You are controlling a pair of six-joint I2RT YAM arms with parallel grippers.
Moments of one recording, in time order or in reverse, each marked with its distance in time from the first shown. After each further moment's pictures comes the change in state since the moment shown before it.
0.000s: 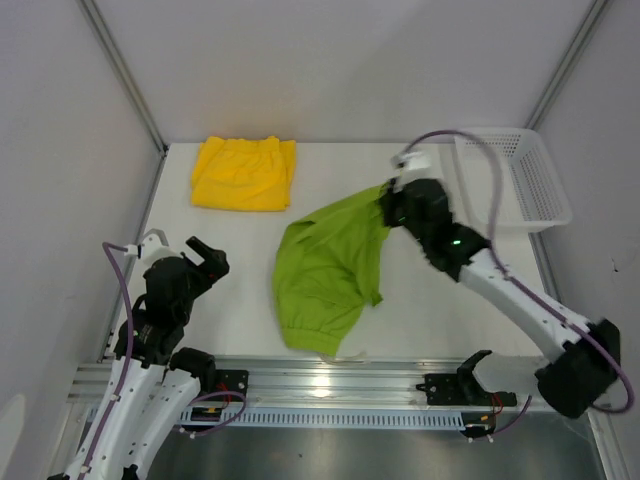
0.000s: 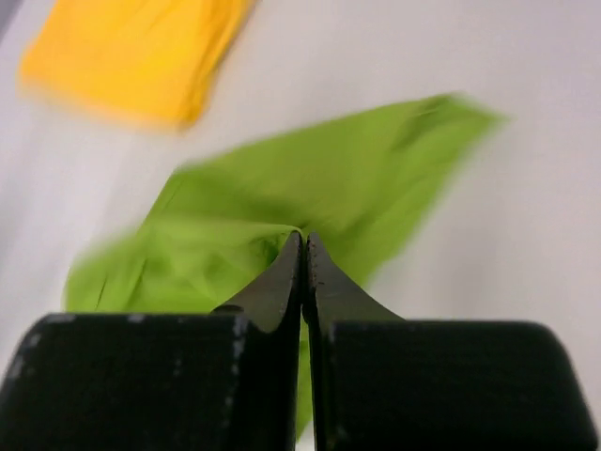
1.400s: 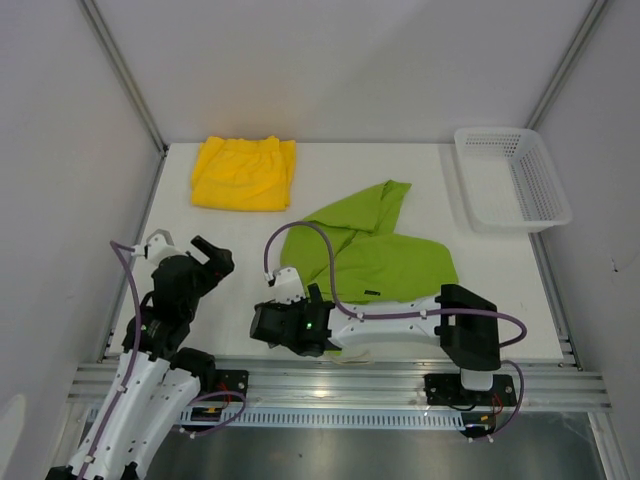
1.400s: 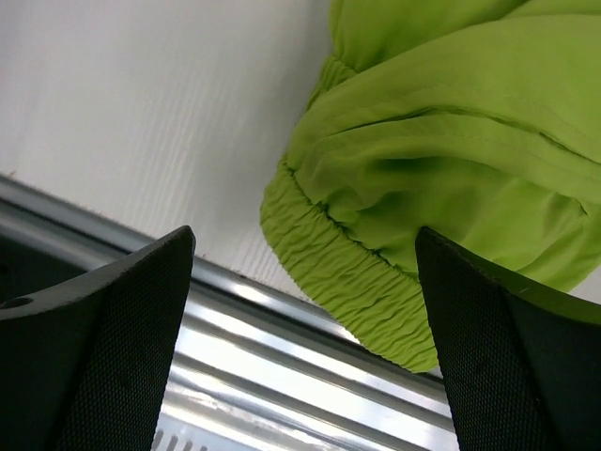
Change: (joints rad) left arm 0.000 0.038 -0.063 0.088 0.027 -0.053; right arm 0.690 0.537 0.291 -0.430 0.413 0.646
